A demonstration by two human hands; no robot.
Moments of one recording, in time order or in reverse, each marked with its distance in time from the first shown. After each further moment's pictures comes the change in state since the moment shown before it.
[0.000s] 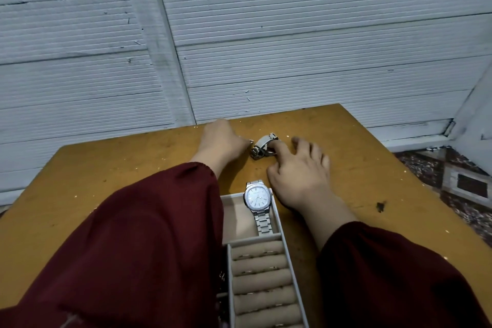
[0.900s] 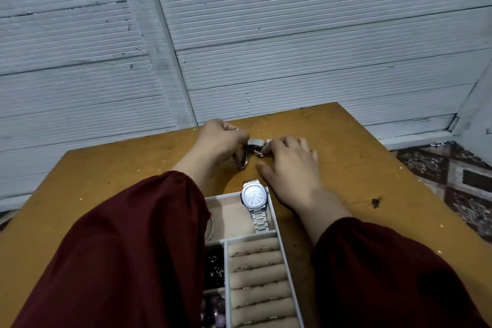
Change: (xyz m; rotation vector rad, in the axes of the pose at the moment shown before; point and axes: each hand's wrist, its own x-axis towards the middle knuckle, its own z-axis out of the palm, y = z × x) left_hand -0.027 0.009 -0.017 -0.635 -0.091 -0.077; right_hand 0.002 0.002 0.002 0.074 0.145 -0.149
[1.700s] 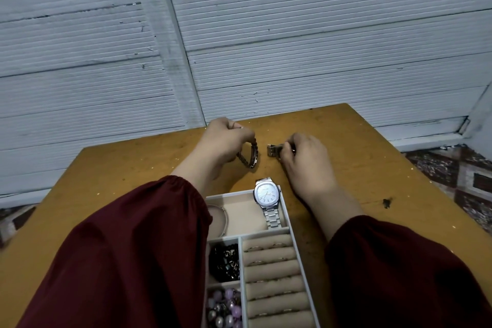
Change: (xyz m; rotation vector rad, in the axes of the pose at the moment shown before) left_hand -0.020 0.006 -0.018 -0.042 -0.034 0.003; right_hand 0.005 0.001 -0.003 0.241 0.130 0.087
